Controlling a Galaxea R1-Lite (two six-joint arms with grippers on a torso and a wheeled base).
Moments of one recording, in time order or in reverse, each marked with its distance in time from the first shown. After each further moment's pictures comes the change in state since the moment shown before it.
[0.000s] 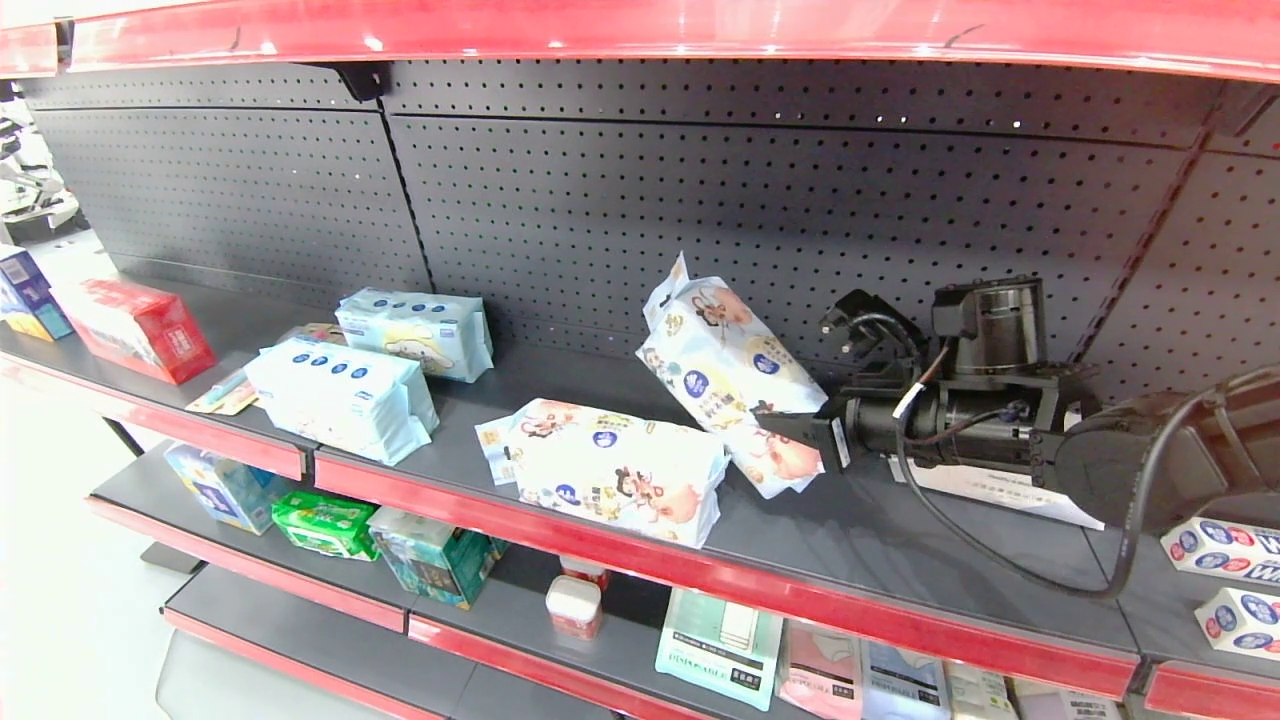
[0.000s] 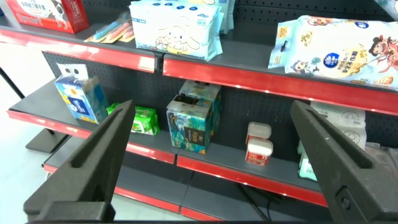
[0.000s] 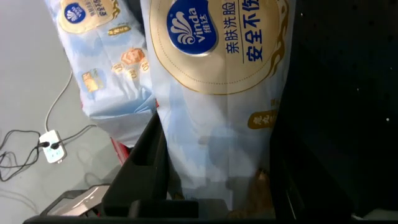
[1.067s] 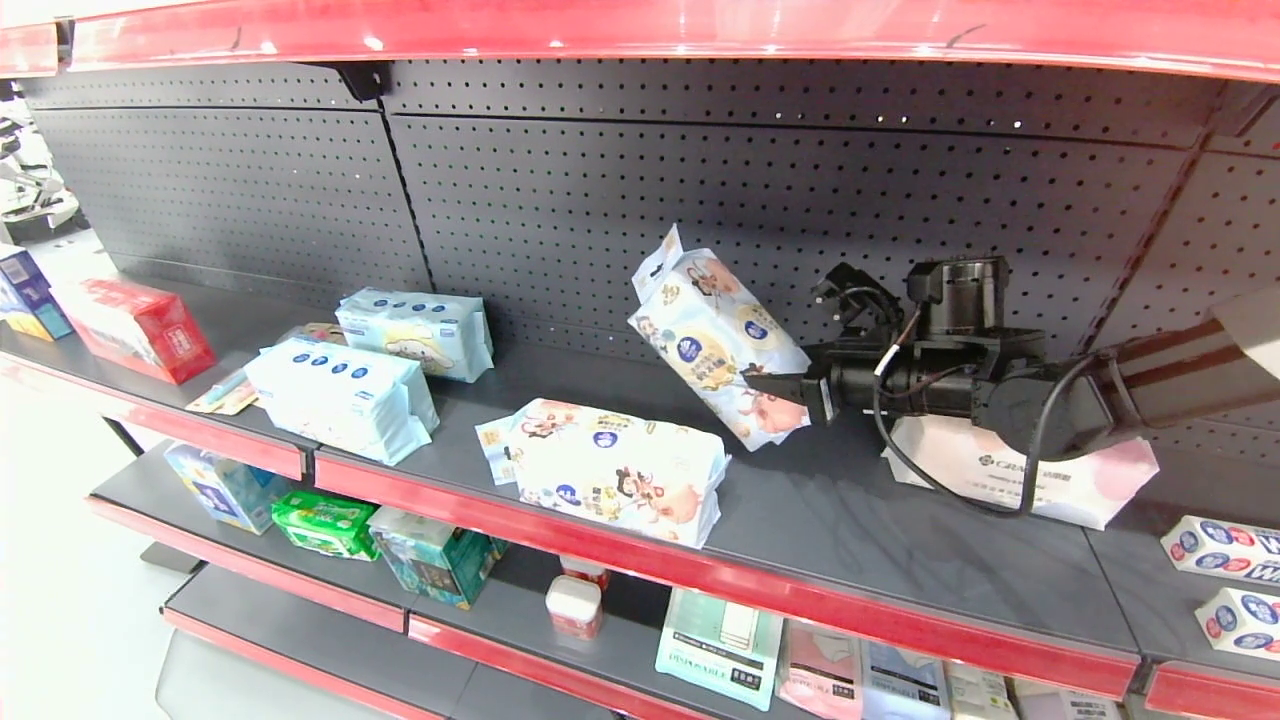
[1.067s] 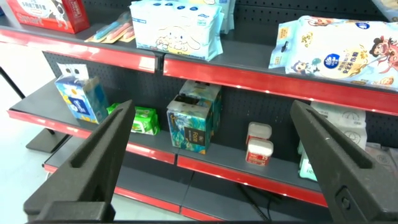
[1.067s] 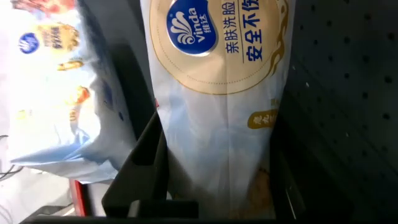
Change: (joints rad) left arm 0.000 0.000 -0.001 0.000 0.000 0.000; right arm -0.103 0.180 -0.230 -0.009 0.201 -0.079
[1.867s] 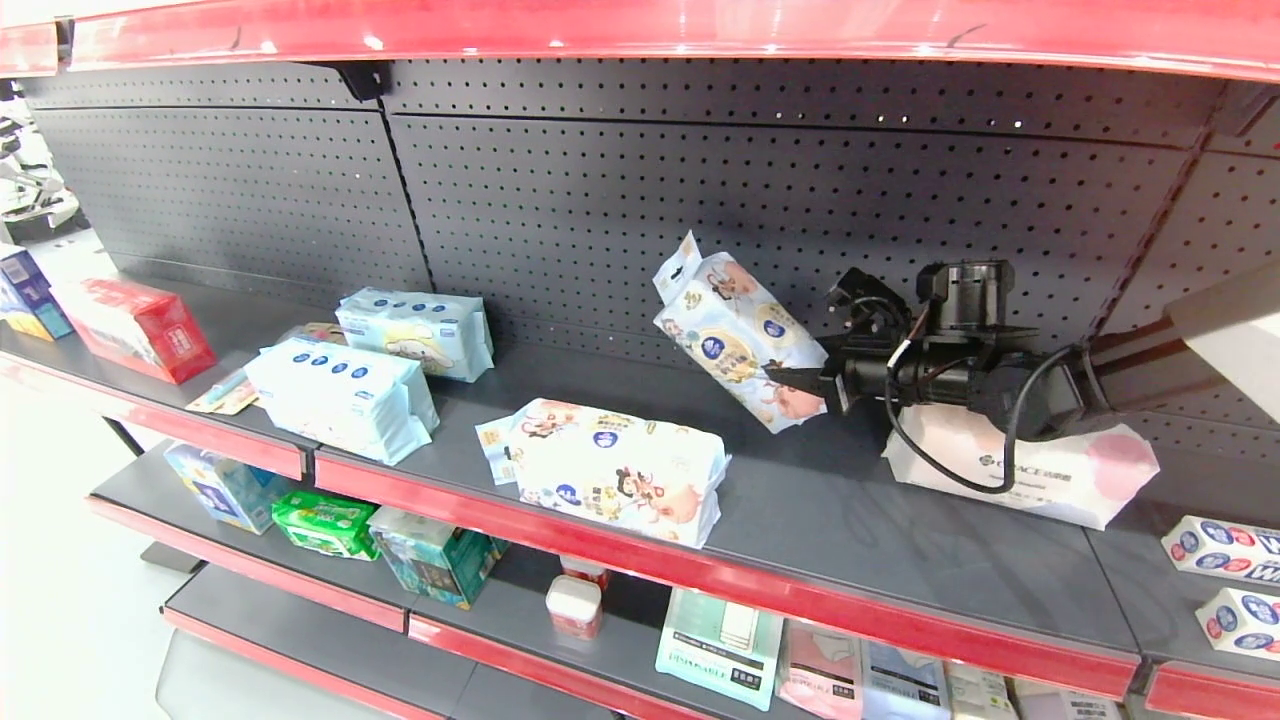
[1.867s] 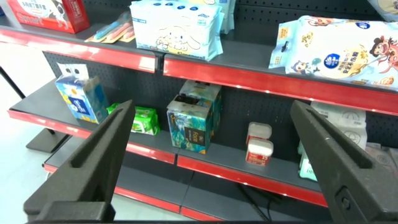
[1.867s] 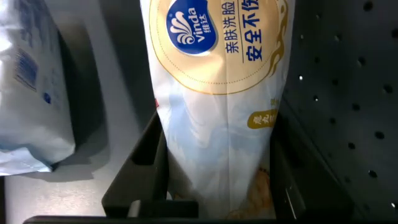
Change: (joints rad) left arm 0.000 0.000 0.001 0.000 0.000 0.000; right arm -0.095 0.100 -0.097 0.001 0.055 -0.152
